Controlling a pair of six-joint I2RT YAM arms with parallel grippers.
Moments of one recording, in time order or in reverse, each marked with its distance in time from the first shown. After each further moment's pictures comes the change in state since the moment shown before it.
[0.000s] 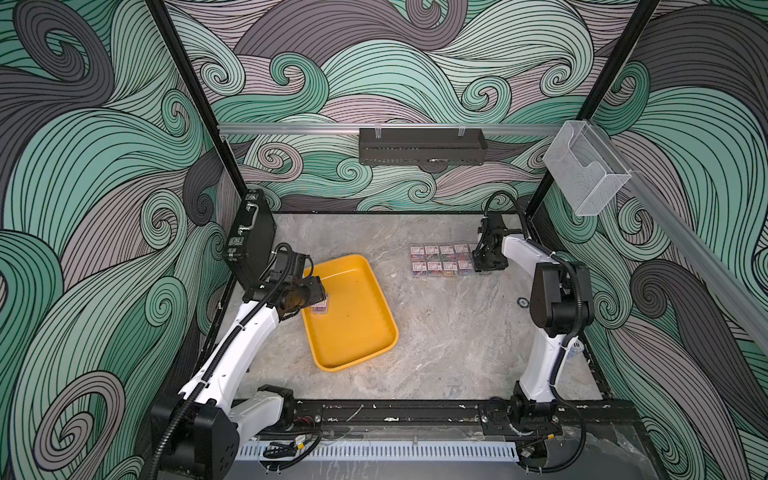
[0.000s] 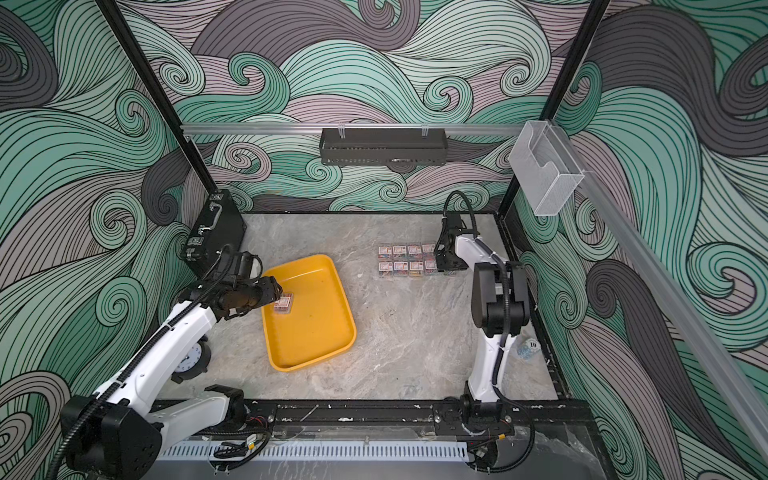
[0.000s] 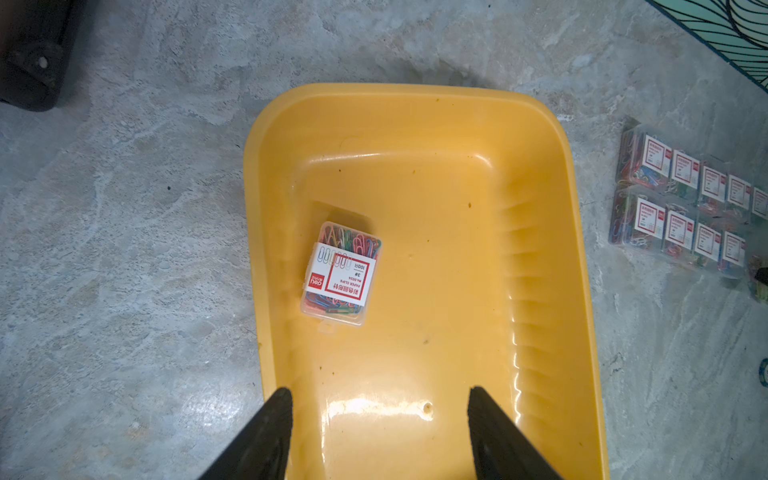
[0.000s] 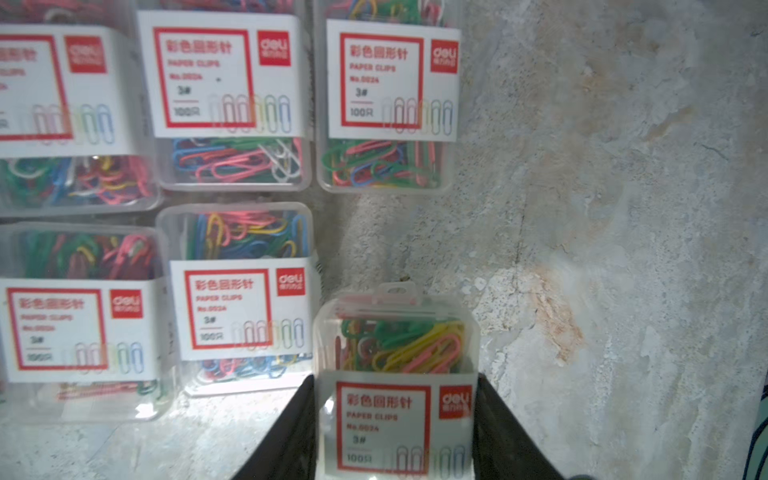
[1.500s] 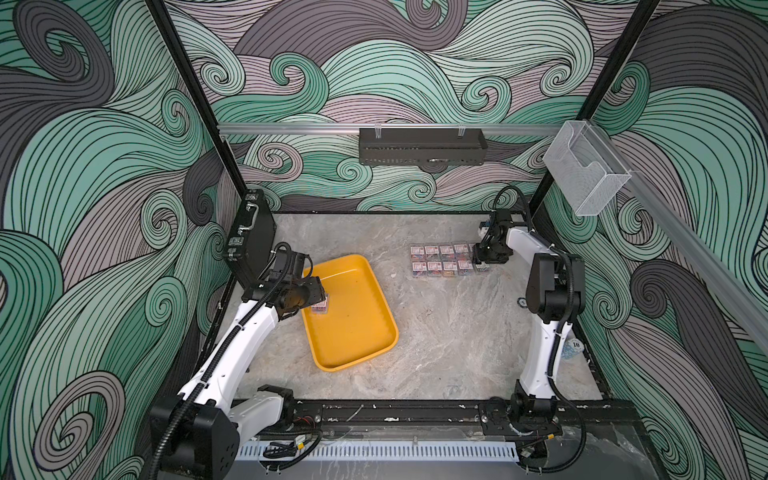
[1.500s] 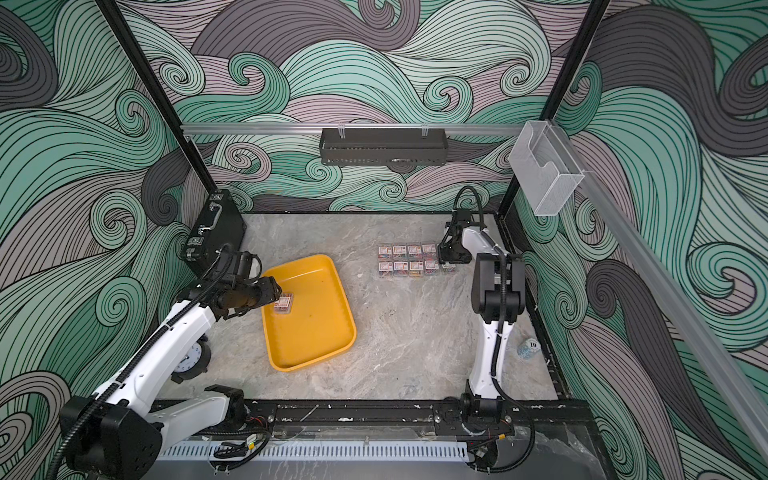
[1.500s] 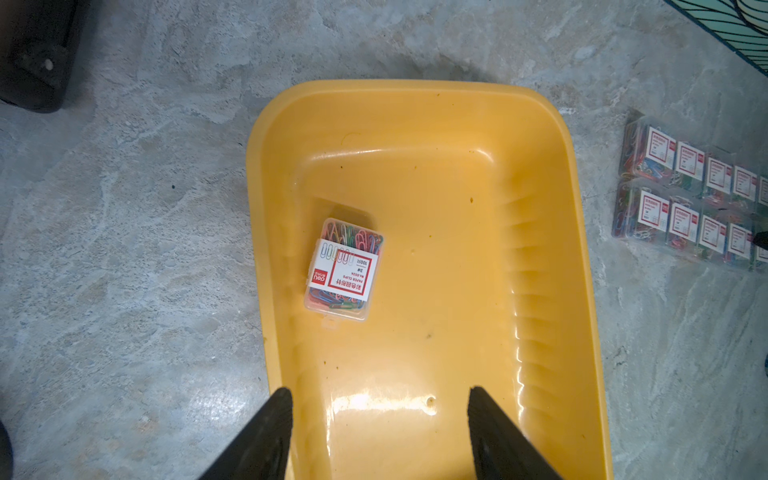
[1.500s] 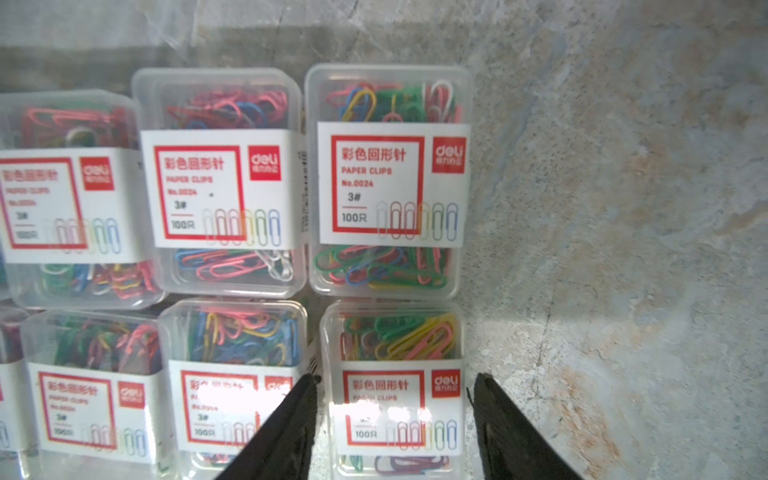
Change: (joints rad) left arm 0.003 0.000 0.018 -0.026 0.002 0.018; right arm -0.077 0.151 0.193 -0.048 -0.189 -0.043
